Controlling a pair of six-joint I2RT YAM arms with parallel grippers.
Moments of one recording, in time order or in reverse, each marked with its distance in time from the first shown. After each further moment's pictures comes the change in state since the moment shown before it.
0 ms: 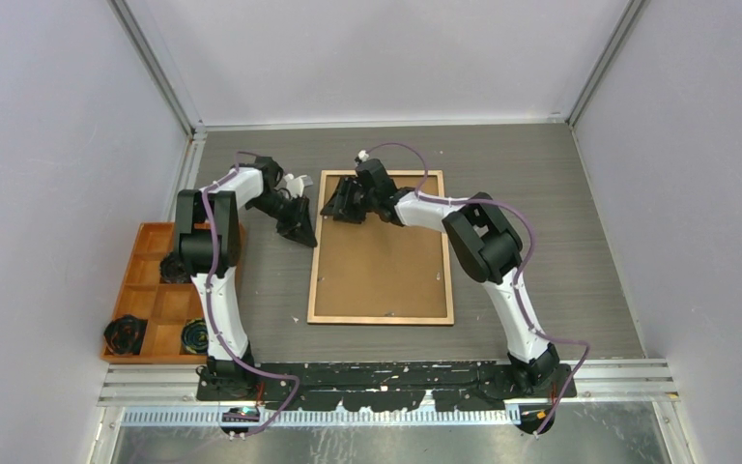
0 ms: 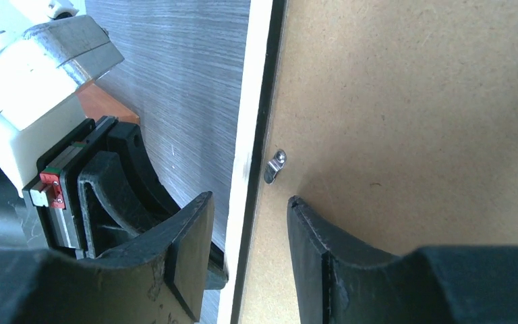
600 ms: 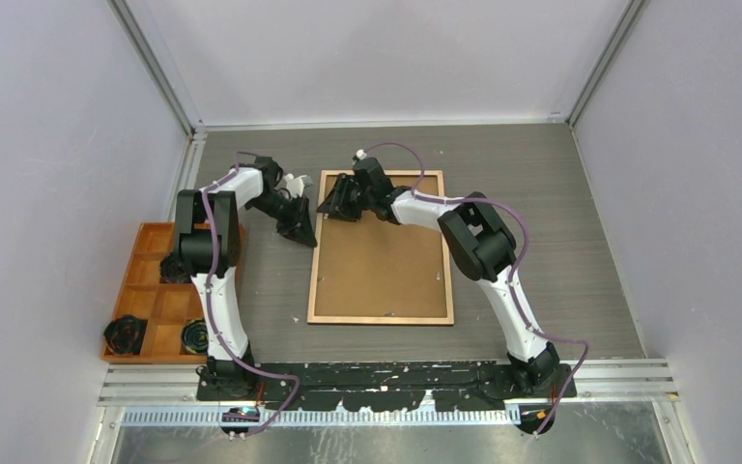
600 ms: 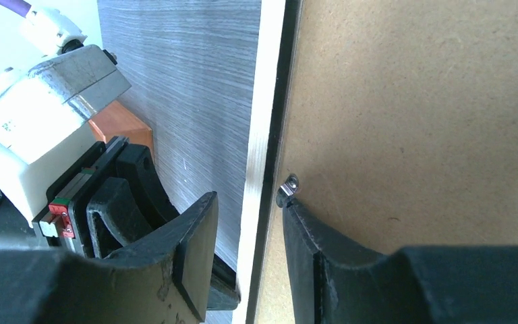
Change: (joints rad) left arm 0.000 0.000 -0.002 0.002 0.002 0.000; right arm 0.000 0.055 0.067 0.009 -0.018 0.046
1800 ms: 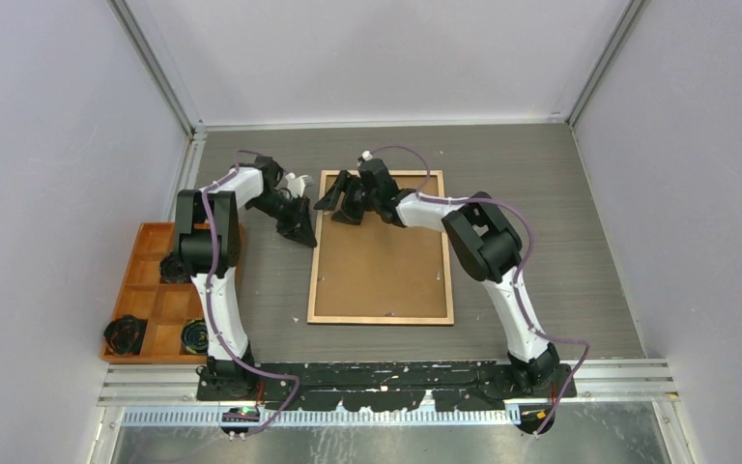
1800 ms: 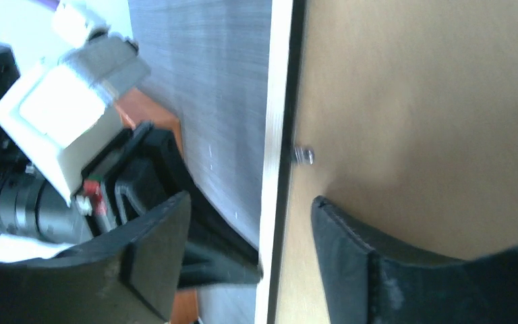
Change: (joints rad) left arm -0.001 -0.002 0.002 -0.006 0.001 0.035; right arm -0.018 -0.019 -0.049 0.083 -0.039 0.095
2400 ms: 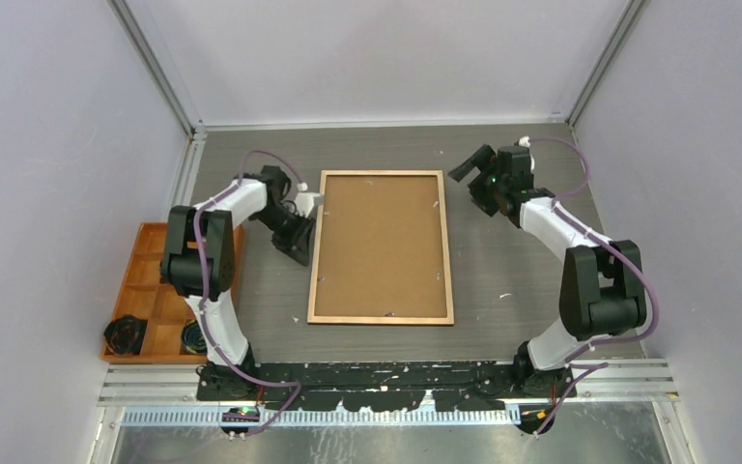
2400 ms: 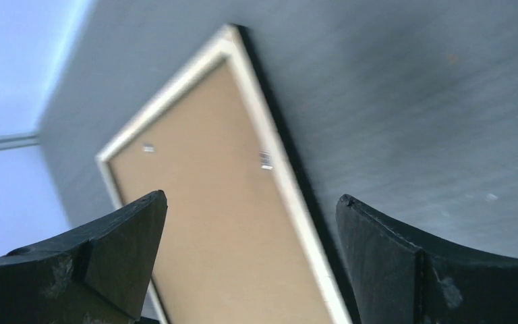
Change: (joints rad) left arm -0.064 -0.207 -0.180 -0.020 -0.201 0.255; right arm -0.519 -0.754 -0.591 -0.232 0.256 -0.139
